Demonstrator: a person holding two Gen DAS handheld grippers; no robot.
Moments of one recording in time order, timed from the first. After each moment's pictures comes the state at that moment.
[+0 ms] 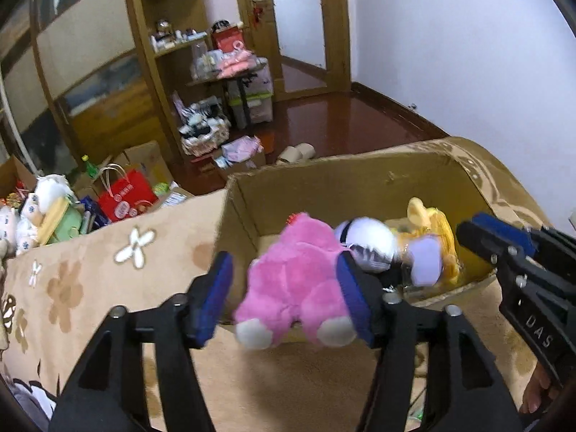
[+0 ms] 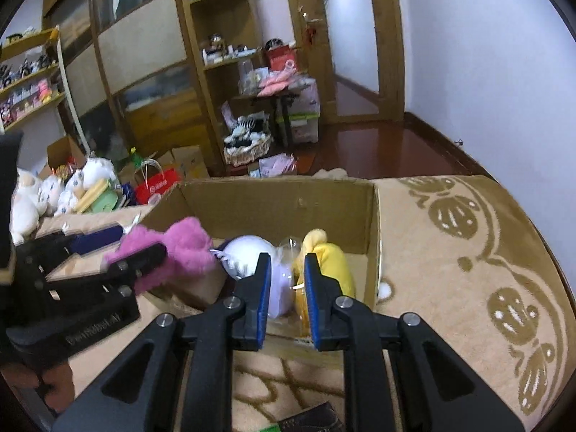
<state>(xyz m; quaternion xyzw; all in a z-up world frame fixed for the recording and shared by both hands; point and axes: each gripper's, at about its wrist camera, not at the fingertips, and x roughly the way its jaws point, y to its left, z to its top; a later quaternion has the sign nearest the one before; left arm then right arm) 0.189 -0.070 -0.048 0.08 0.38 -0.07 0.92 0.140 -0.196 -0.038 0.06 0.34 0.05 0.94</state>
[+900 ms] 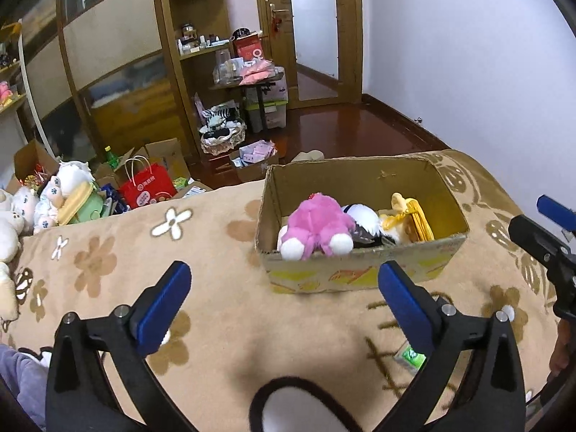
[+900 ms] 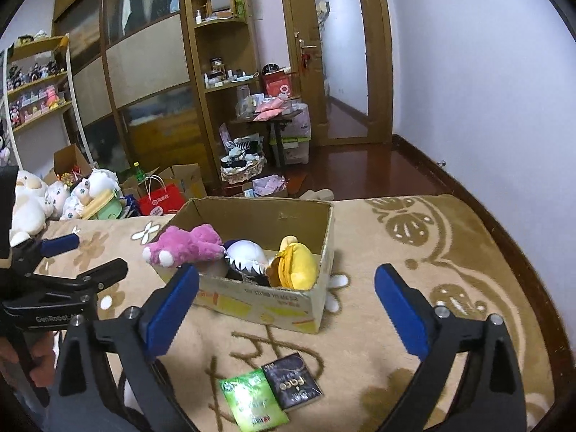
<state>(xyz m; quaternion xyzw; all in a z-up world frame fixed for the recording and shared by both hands) 0.108 -0.035 -0.004 0.06 0.37 -0.05 0.93 0.049 -0.219 0.025 0.04 0.30 0.03 0.95</state>
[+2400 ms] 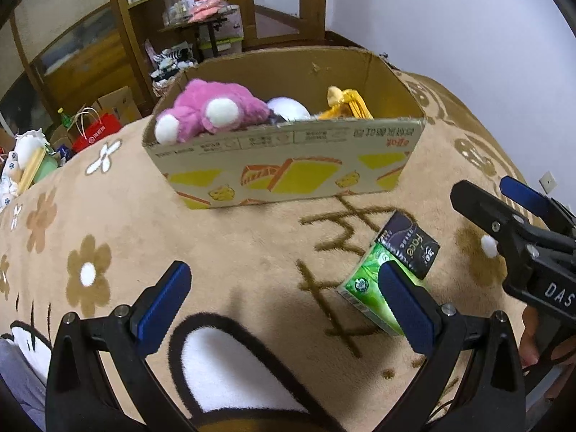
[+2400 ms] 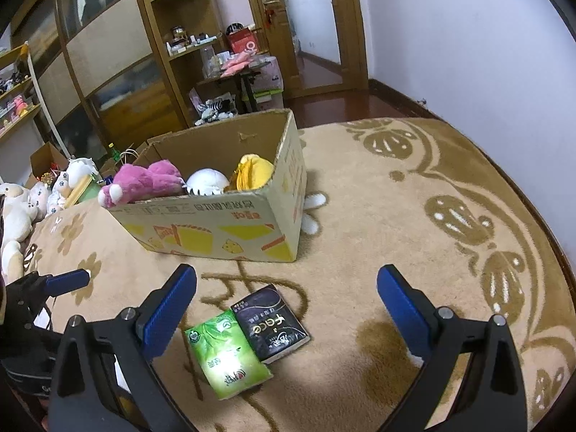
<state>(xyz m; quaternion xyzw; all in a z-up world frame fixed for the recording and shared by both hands) 0.089 -0.093 -0.081 0.07 0.49 -0.12 0.86 0.043 -0.244 -0.051 0.10 0.39 -0.01 0.92</state>
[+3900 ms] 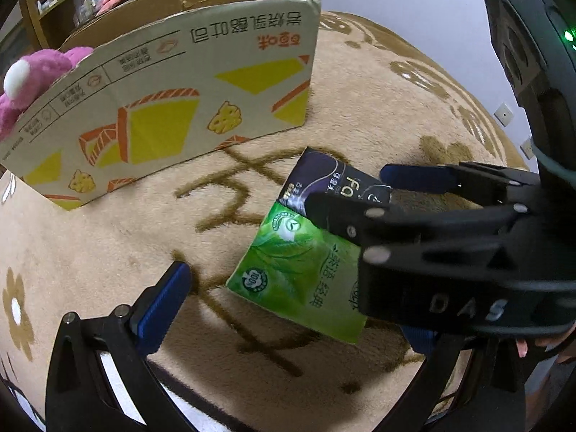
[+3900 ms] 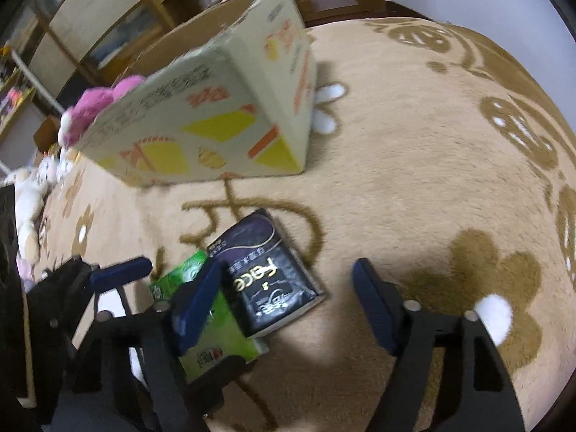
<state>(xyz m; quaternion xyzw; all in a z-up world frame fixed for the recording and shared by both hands) 0.088 -0.160 -0.151 0.12 0.53 -0.26 0.80 0.076 -0.247 -0.134 0.14 0.52 0.06 0.84</state>
